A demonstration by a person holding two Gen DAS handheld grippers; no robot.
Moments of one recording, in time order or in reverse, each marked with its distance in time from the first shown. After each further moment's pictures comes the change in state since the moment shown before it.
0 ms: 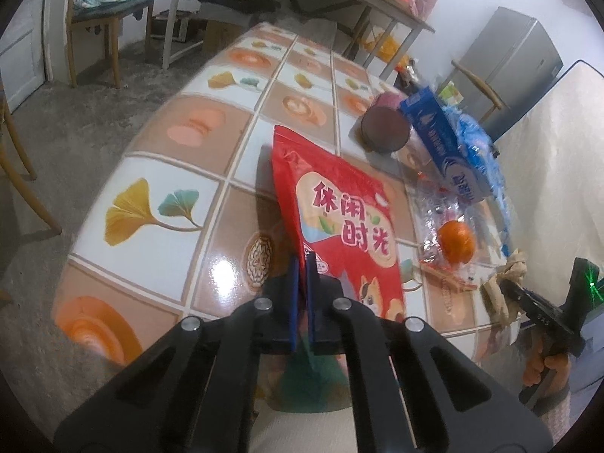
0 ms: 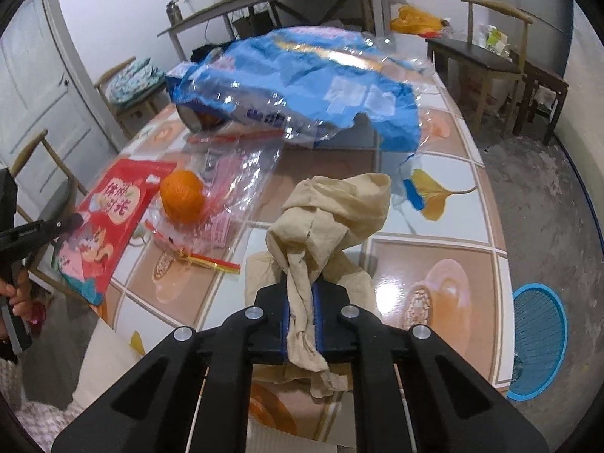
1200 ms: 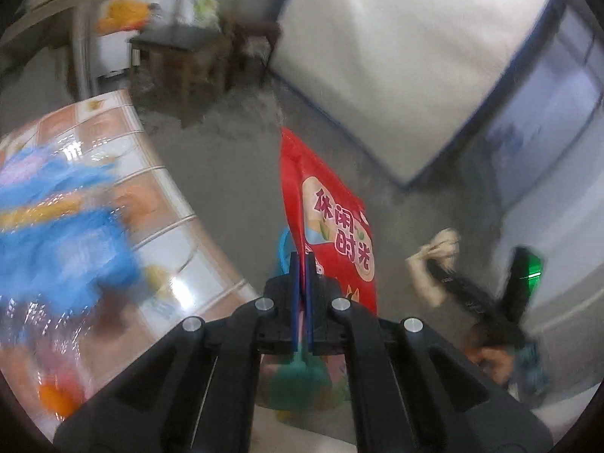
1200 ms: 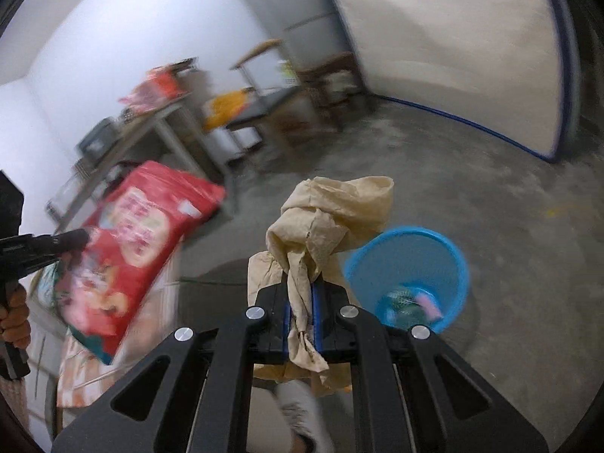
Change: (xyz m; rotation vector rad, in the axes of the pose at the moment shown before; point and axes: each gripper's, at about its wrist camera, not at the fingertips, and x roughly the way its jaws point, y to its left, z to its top) left arm 0.121 -0.464 -0.023 0.767 0.343 -0.444; right arm -0.168 -0.249 -0.150 0.685 -0.376 -0.285
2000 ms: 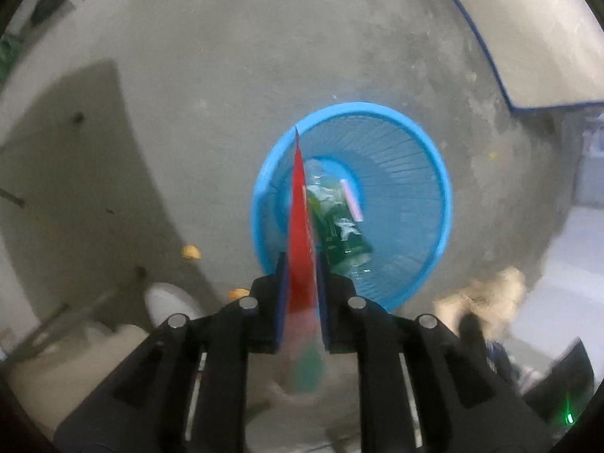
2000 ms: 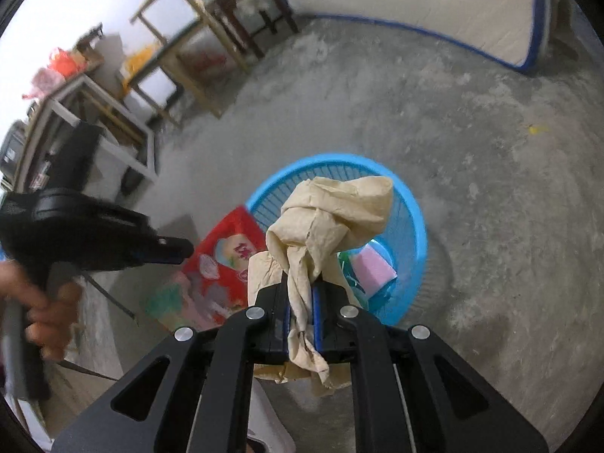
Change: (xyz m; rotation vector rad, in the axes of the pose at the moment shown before) left arm 0.372 -0.006 0.025 -0.345 0.594 0.152; right arm 0.186 -0.130 -0.007 0.140 0.297 -0.156
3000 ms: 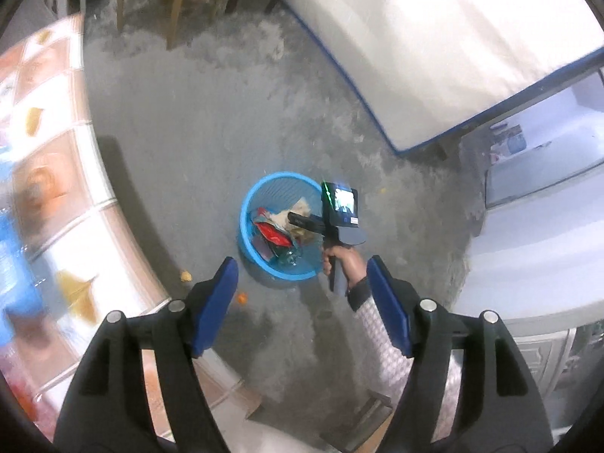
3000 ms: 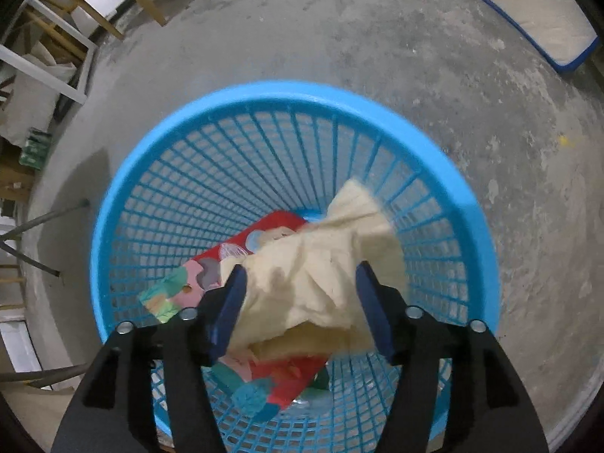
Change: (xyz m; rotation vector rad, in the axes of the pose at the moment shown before) left arm -0.274 0.071 -0.145 0.170 -0.350 -0.293; right arm 0.179 -0.010 0.055 -0.115 0.297 -0.199
